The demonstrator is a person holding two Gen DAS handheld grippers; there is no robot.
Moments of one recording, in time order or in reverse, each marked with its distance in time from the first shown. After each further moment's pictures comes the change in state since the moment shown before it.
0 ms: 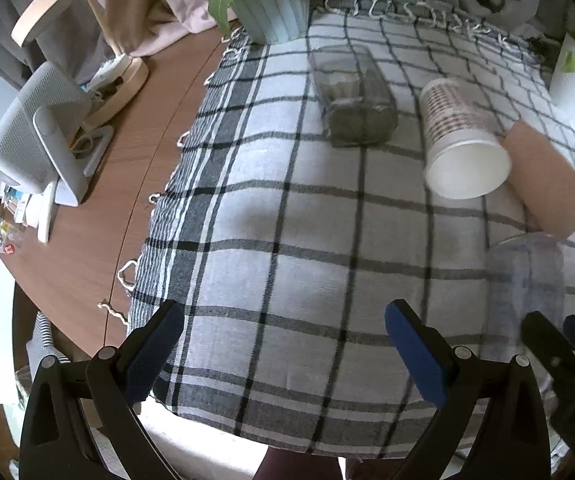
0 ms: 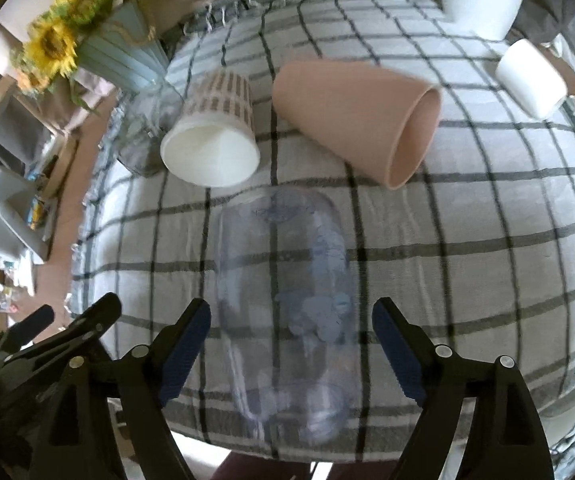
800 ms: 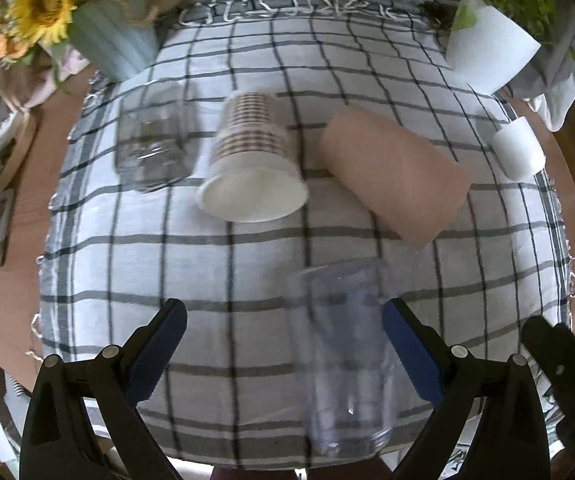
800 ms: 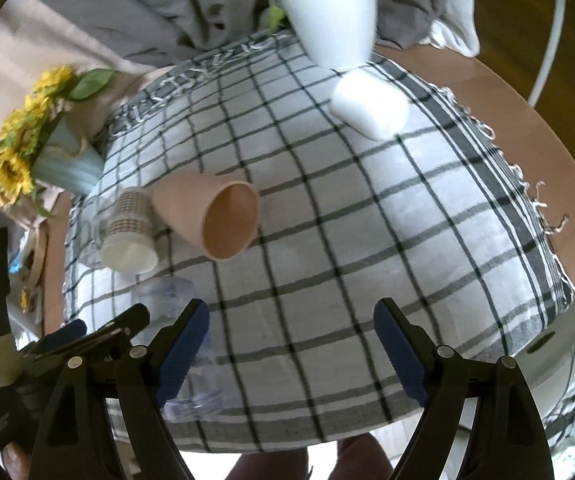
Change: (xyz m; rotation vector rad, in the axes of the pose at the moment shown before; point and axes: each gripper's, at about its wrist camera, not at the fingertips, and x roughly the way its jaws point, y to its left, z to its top) left arm -0.013 -0.122 0.025 0.180 0.037 -0.221; right arm -0.073 -0.101 0.004 0.235 -0.147 -0.111
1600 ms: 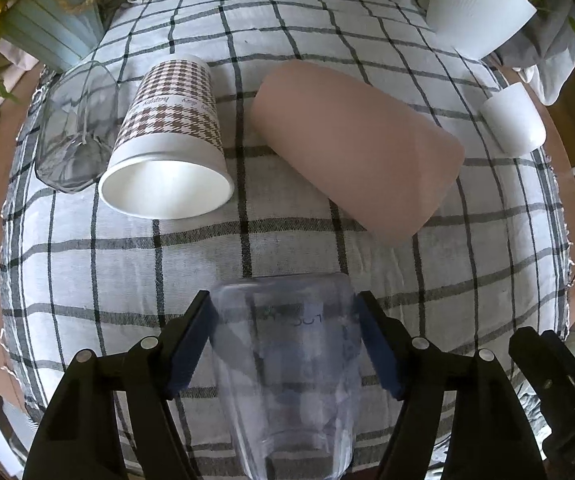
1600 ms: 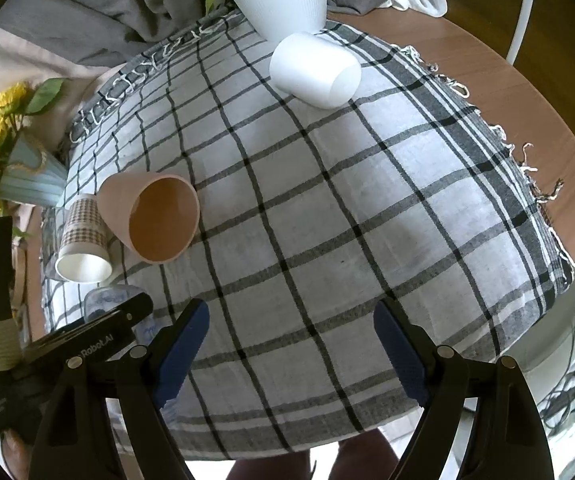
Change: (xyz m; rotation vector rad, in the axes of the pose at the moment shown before) left arm 0.040 -0.034 0.012 0.041 0.093 -0.065; right arm 0.027 -0.038 0.004 0.082 0.069 -0.035
